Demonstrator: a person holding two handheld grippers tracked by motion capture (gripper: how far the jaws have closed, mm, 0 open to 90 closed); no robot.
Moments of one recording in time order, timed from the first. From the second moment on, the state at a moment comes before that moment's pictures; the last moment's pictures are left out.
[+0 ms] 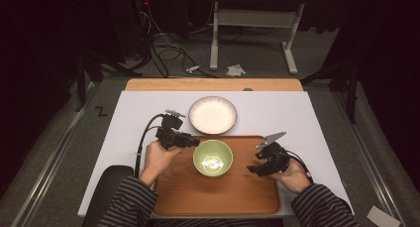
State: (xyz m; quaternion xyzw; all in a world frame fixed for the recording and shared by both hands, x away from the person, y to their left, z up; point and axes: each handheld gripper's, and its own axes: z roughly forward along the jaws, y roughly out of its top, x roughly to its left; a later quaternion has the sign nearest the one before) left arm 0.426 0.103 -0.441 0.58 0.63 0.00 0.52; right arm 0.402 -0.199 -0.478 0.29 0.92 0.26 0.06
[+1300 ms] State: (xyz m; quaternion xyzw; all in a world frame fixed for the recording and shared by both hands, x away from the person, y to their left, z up) left arm 0.413 0.132 -0.438 0.57 0.64 0.02 0.52; right arm 0.402 -0.199 -0.478 0.29 0.92 0.26 0.06
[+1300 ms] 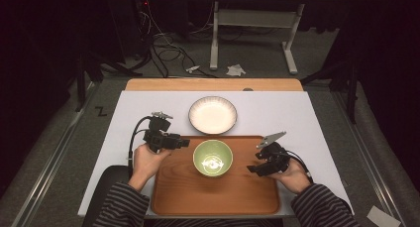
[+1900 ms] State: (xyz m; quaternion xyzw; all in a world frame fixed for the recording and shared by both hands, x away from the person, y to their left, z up) left arm 0.407 0.134 -0.449 0.56 0.65 0.01 0.51; right arm 0.402 -0.199 -0.478 0.29 0.92 0.26 0.06
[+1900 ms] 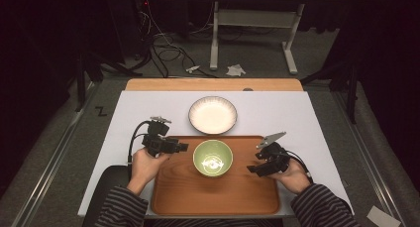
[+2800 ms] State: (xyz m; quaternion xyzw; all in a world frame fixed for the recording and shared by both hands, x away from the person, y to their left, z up) left arm 0.406 0.129 -0.471 0.57 0.66 0.02 0.48; right arm 0.401 -0.200 -0.478 0.29 0.92 0.26 0.06
